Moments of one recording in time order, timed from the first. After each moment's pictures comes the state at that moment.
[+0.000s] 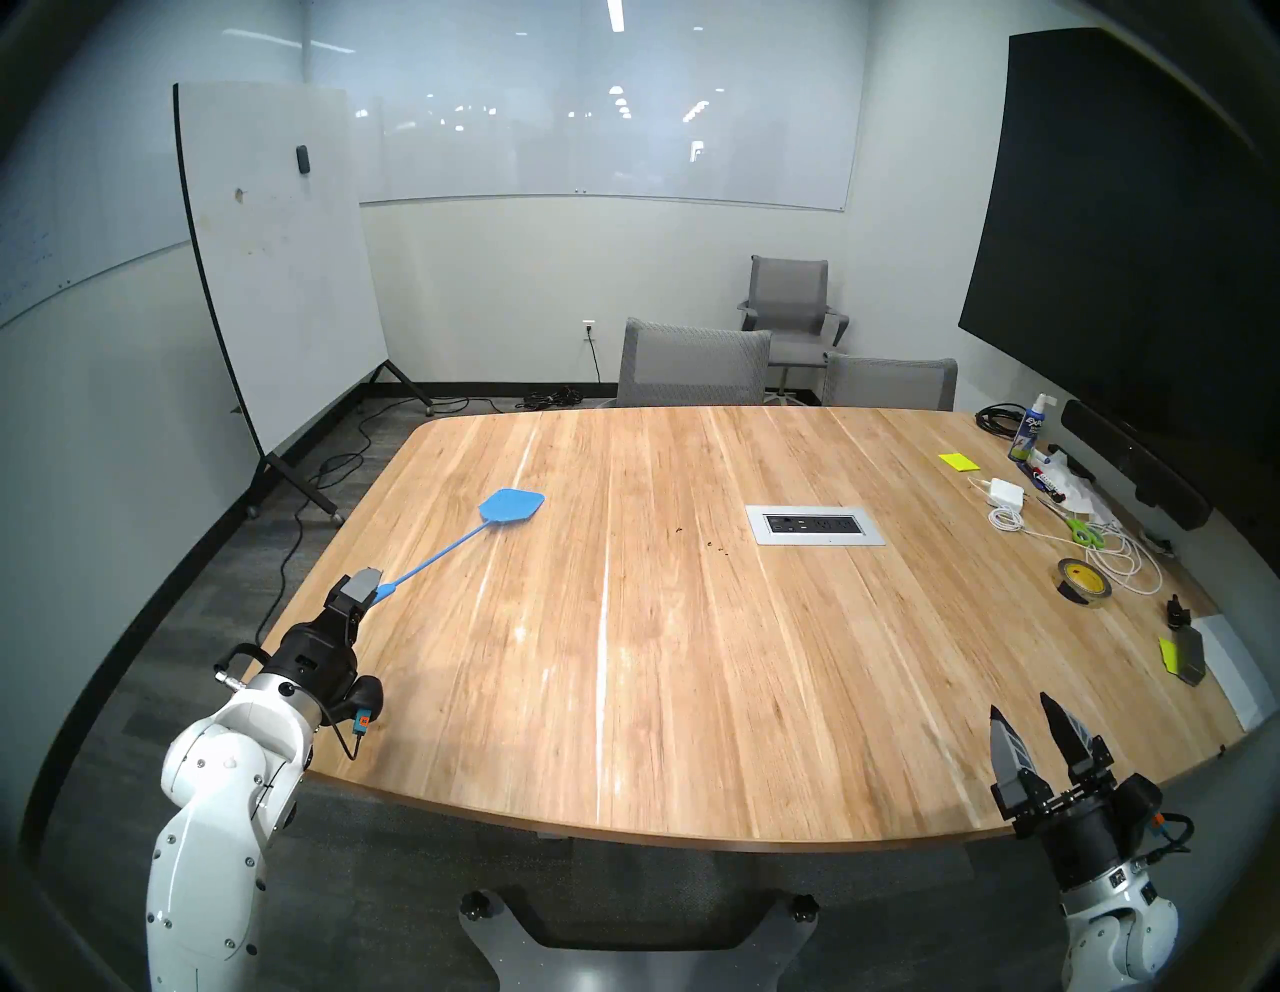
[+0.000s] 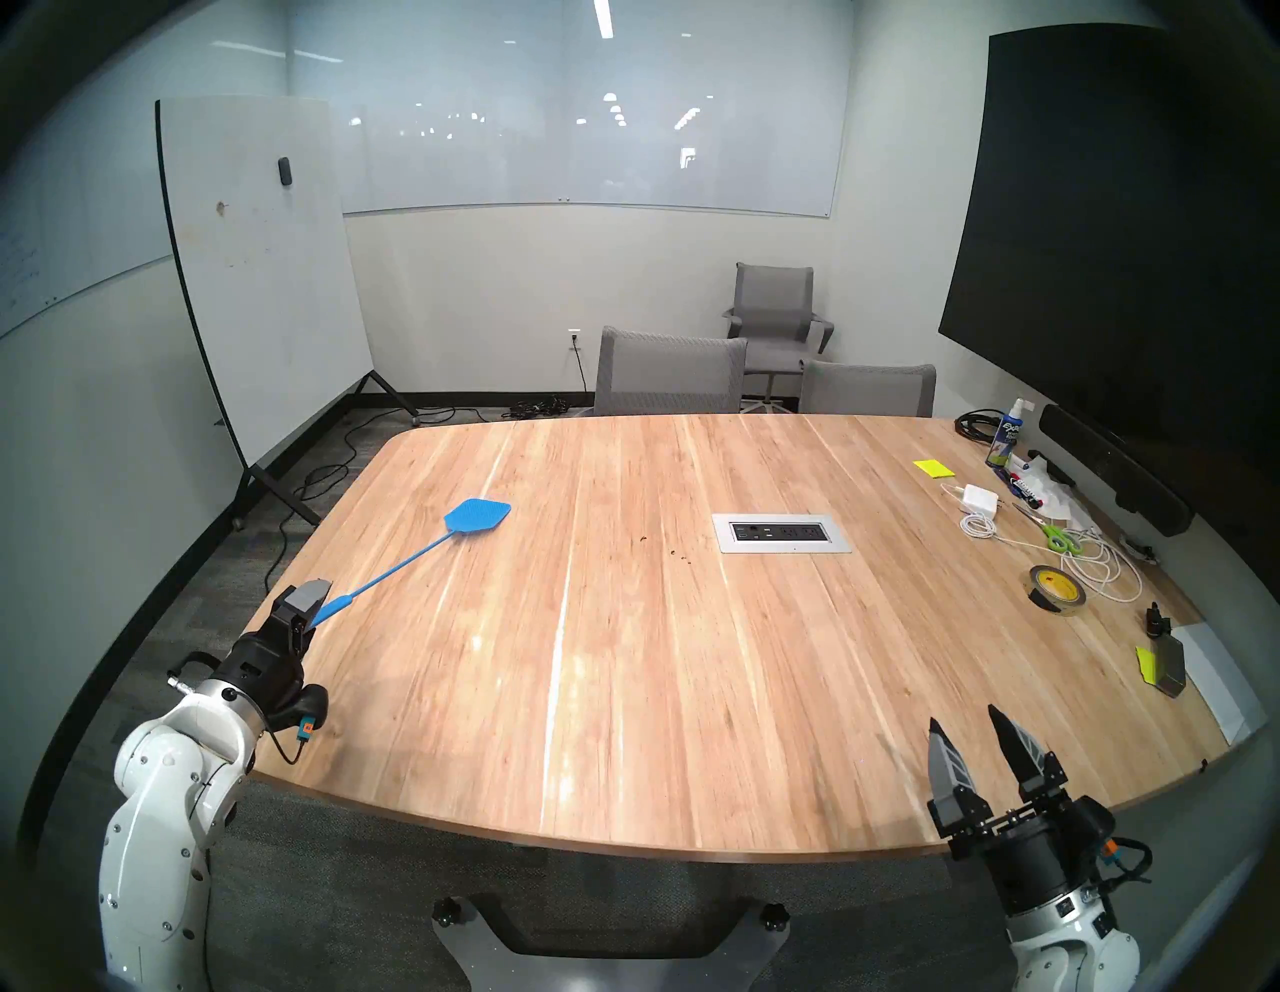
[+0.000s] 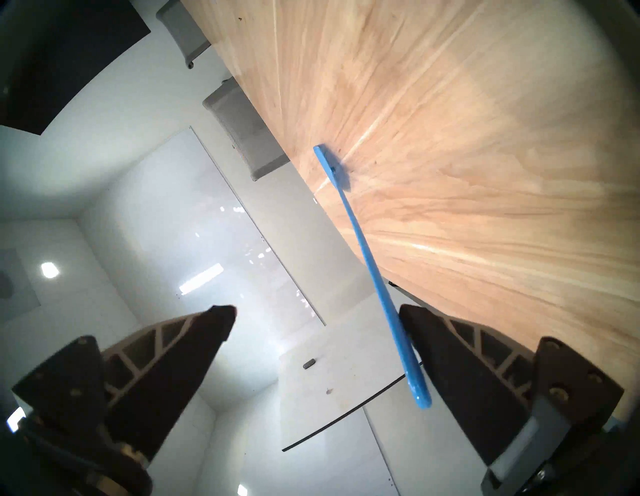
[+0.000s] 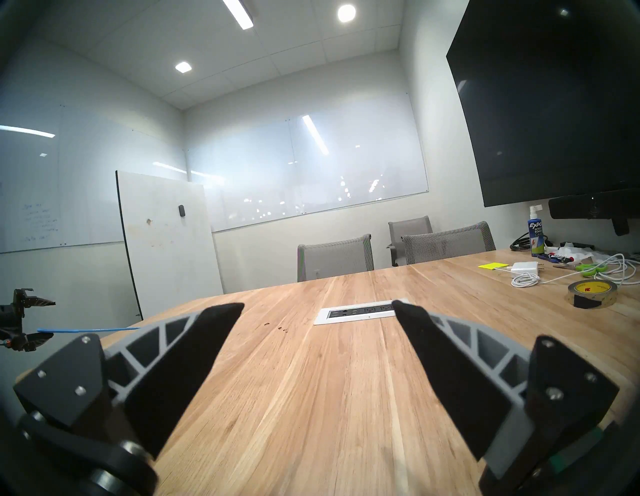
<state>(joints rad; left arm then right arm) 1.96 -1.32 -1.91 -1.96 1.69 -0.35 -0.13 -2.34 -1.59 2.20 -1.99 0.68 -0.25 0.86</state>
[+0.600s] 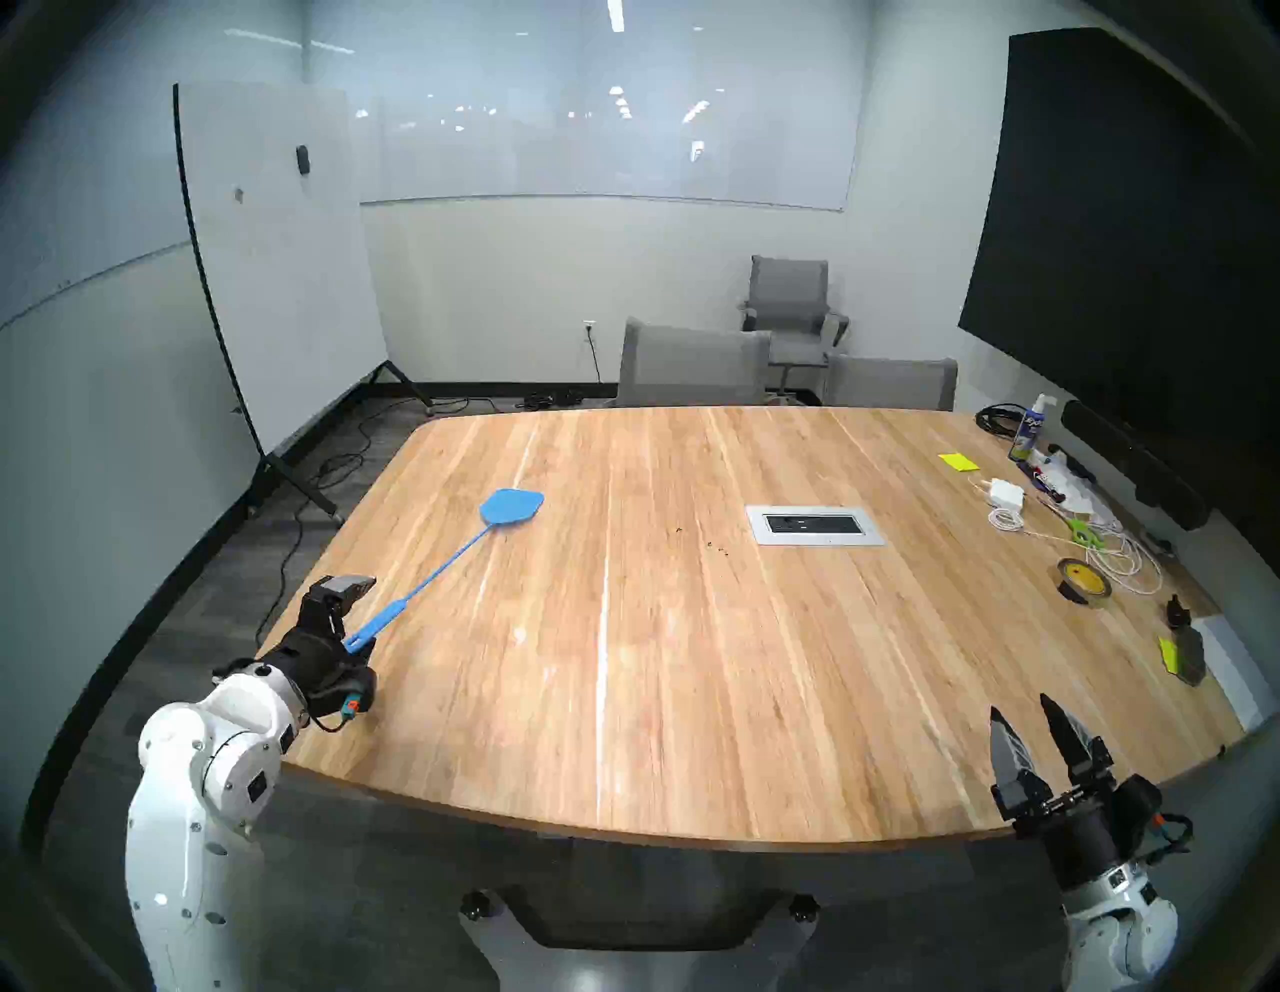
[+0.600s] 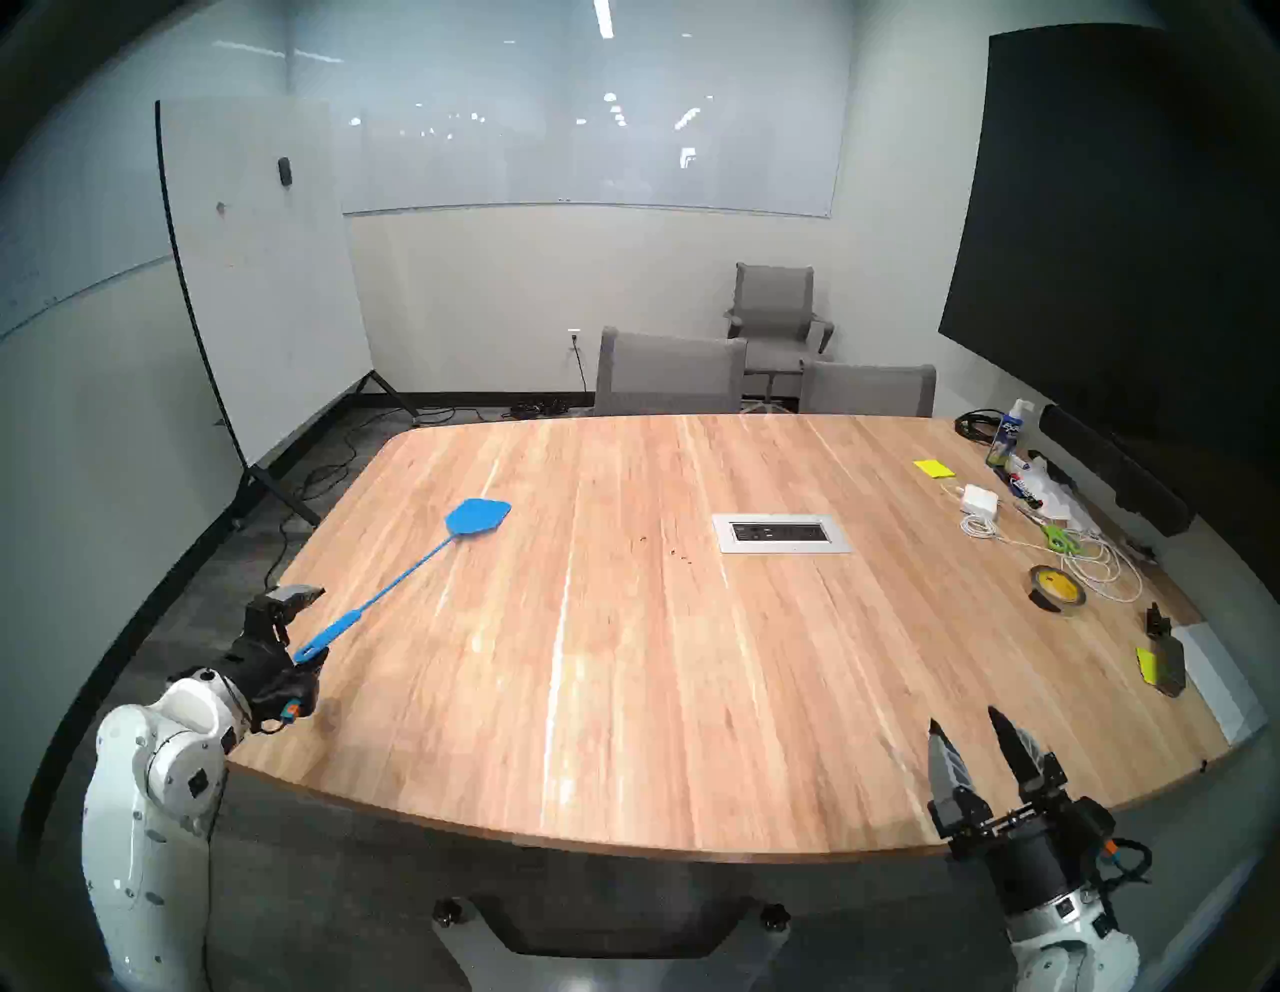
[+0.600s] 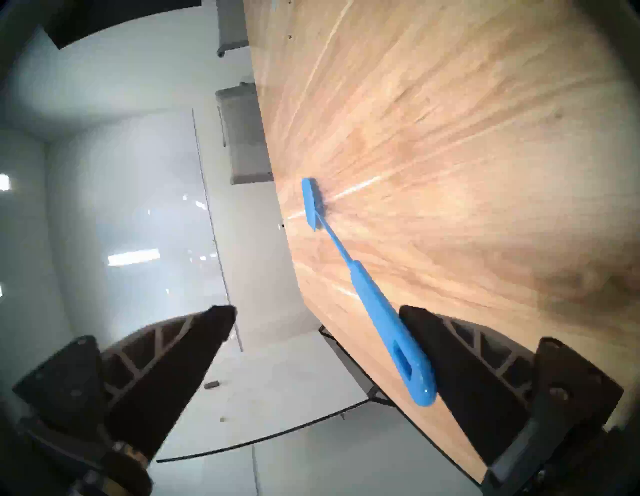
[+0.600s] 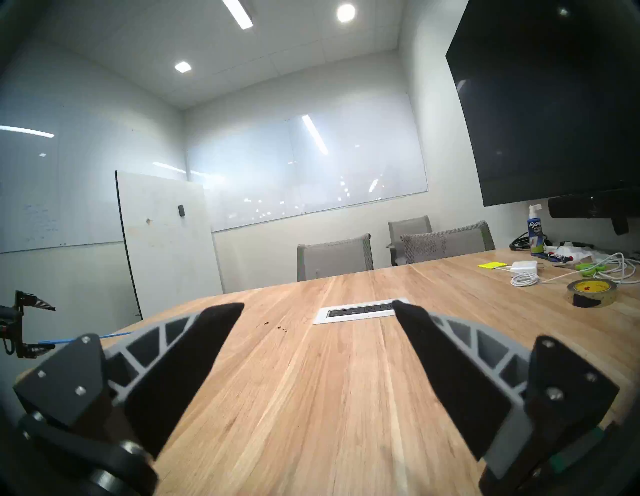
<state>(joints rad) 1.86 -1.37 -2.02 -1.90 1.27 -0.46 -0.43 -2.34 -1.59 2.20 -1.98 0.68 -0.25 0.86</state>
